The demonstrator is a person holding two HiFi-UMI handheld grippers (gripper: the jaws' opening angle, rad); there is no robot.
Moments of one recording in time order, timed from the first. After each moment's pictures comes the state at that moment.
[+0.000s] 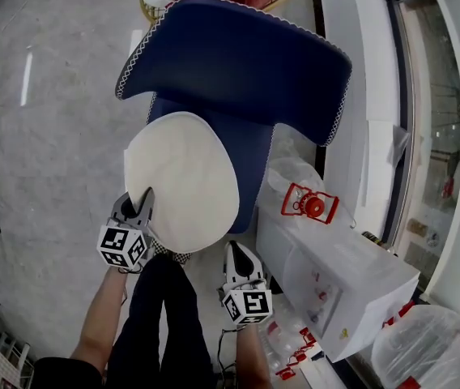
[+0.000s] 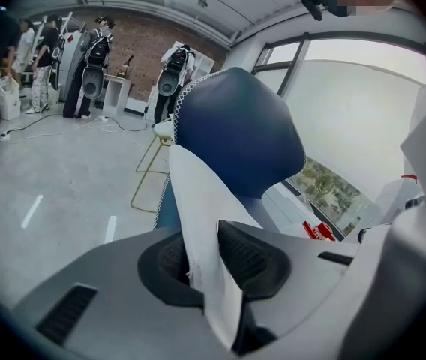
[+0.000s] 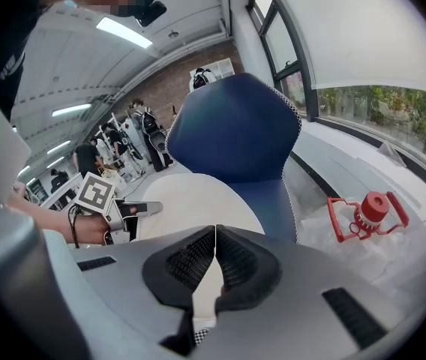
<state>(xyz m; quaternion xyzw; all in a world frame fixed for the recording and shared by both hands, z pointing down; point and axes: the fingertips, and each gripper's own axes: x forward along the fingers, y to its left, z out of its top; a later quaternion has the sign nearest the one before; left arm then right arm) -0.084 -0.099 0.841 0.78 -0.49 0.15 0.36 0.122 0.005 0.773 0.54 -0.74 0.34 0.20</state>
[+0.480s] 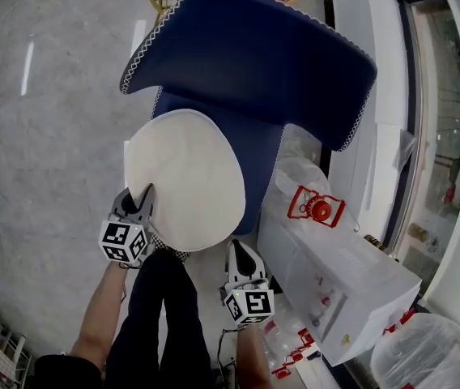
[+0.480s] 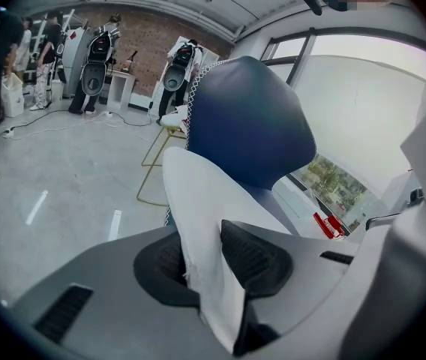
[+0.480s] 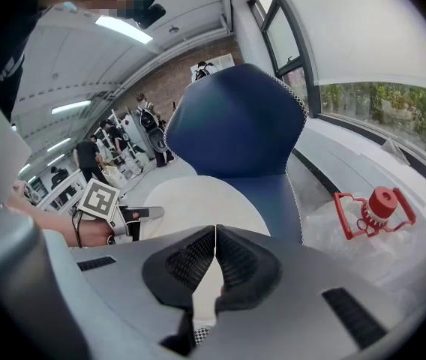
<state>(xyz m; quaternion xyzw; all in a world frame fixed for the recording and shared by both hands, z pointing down) -0.101 -0.099 0.882 0.76 -0.50 0.16 0.37 0.113 -0.002 0.793 0.54 -0.74 0.35 0.21</state>
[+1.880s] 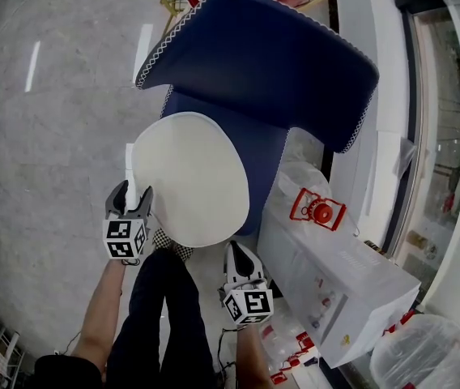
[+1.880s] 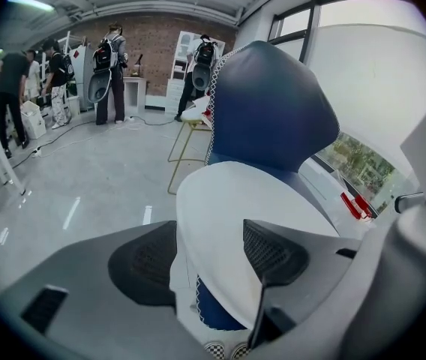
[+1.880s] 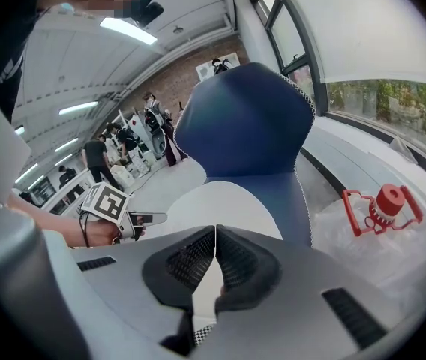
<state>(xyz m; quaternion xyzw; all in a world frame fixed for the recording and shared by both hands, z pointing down) -0.146 -0.077 0.896 0.71 -0.56 0.24 0.35 0.097 0.009 0.789 0.52 -0.75 0.35 0.21</state>
